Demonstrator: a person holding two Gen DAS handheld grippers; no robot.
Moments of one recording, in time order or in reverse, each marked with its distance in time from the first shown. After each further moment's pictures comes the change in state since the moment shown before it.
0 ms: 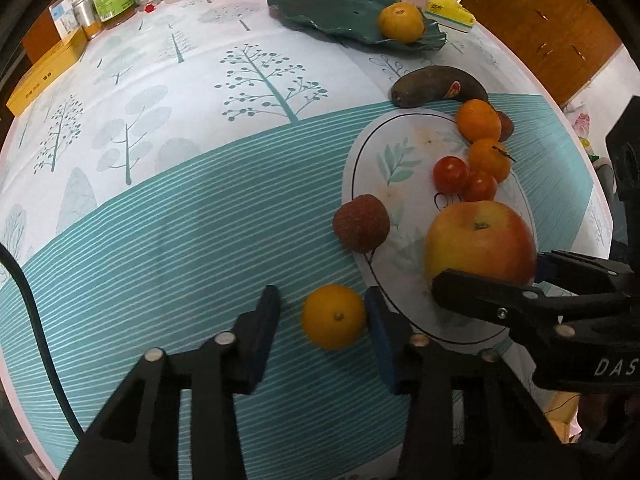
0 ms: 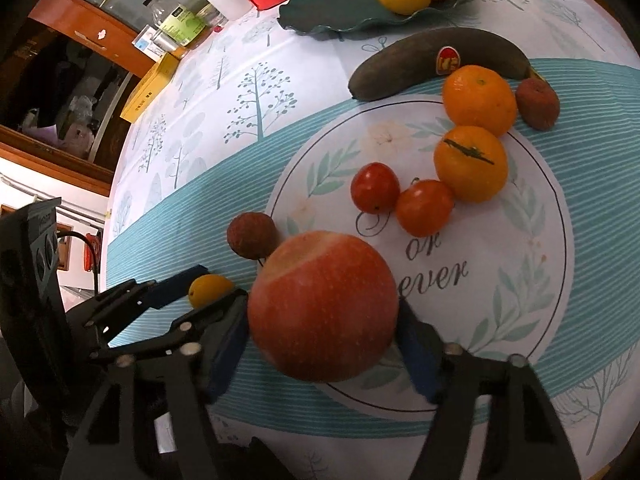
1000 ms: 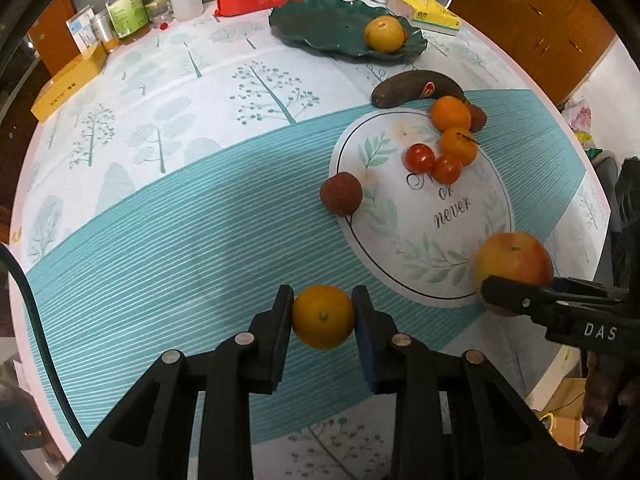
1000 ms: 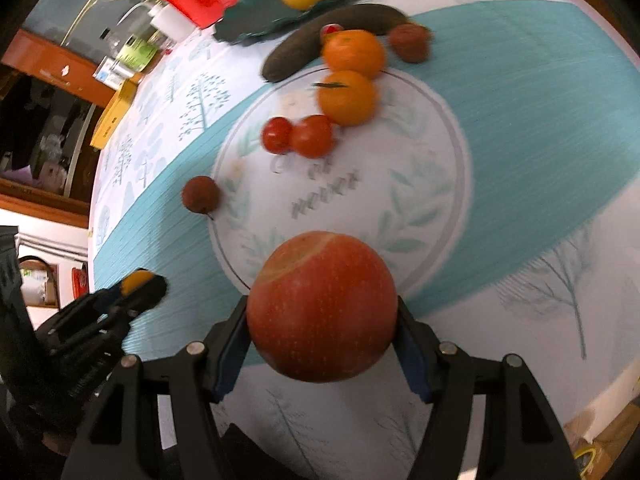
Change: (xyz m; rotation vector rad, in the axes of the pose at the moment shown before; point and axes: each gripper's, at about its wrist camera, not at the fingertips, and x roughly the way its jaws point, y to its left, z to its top) left arm -0.054 -0.011 -0.030 0.016 -0.028 0.056; right arm -0.040 -0.039 -0.058 0.183 -0.021 -0.078
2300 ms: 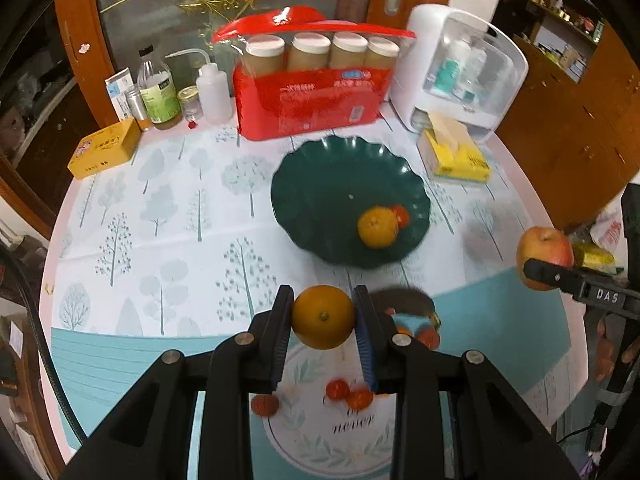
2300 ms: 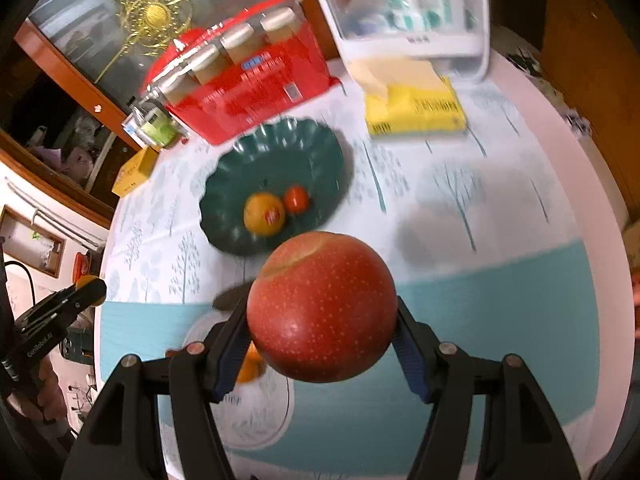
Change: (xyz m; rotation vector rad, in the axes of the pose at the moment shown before) left arm -0.070 -0.062 0.198 -0.252 -0.204 0.102; right arm -0.121 -0.063 0.256 -0.317 -0.127 0.038
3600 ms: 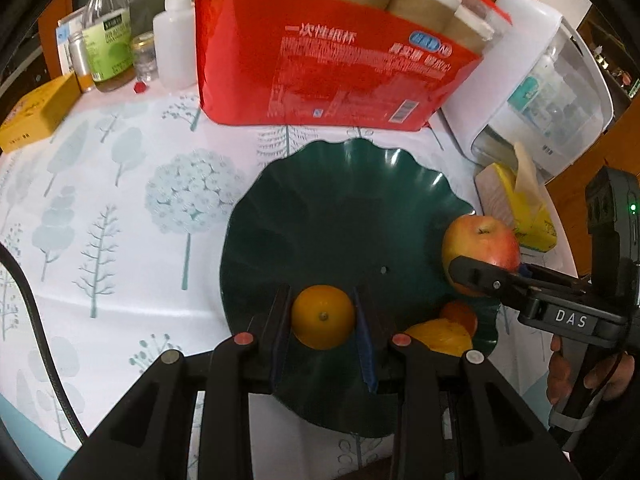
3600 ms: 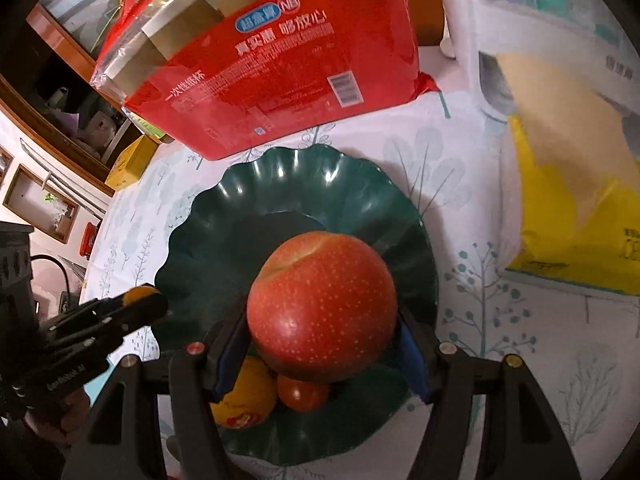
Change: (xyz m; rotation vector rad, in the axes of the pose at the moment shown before) left arm 0.204 0.022 0.074 -0.158 0.029 -0.098; right arm 0.194 0.019 0.128 -0.178 0.062 0.133
